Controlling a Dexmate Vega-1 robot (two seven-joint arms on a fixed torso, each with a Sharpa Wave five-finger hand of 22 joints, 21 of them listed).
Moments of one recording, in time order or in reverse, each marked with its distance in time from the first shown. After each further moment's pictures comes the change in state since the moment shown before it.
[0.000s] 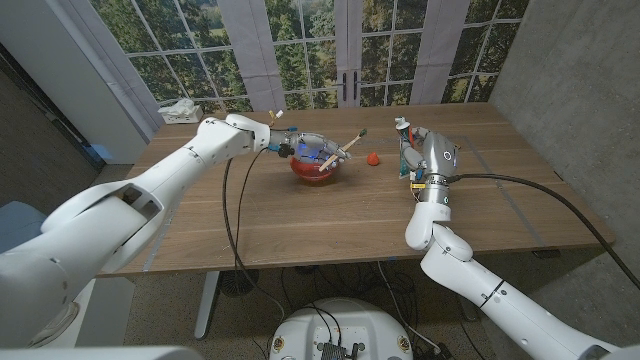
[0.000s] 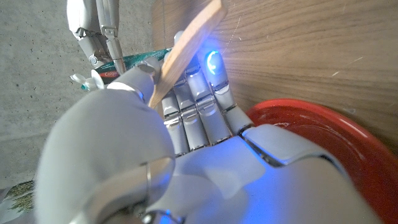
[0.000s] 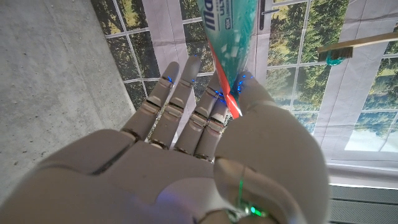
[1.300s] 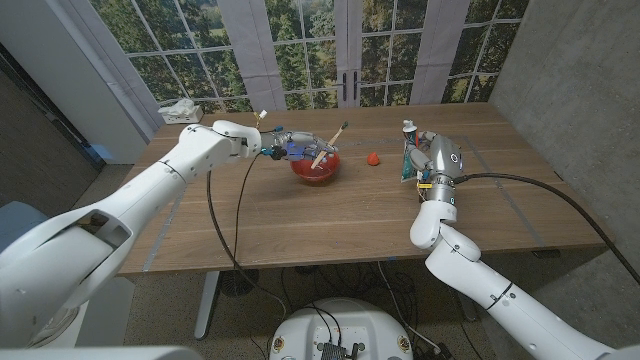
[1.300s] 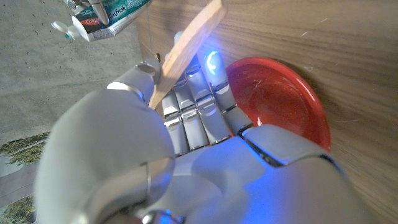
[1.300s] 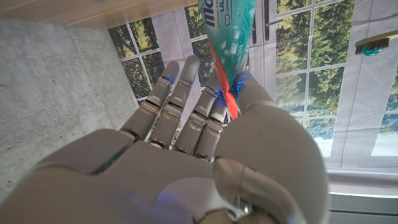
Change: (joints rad) left arm 0.162 0.135 -0.111 -0.323 -0.062 0.103 0.375; left_hand -0.001 0.001 0.009 -0.002 -0.001 0.000 0.000 -0.001 -0.014 0.000 0.000 -0.030 -0.034 0.000 0.000 -0.012 -0.009 -0.005 0.005 0.000 -0.005; right arm -0.035 -0.013 0.040 -0.073 0.097 -0.050 0.055; right_hand -0.005 0.005 -0.004 -0.004 0.000 0.006 0.005 0.000 0.000 0.004 0.004 -0.008 0.006 0.000 0.000 -0.004 0.004 -0.004 -0.004 0.008 0.000
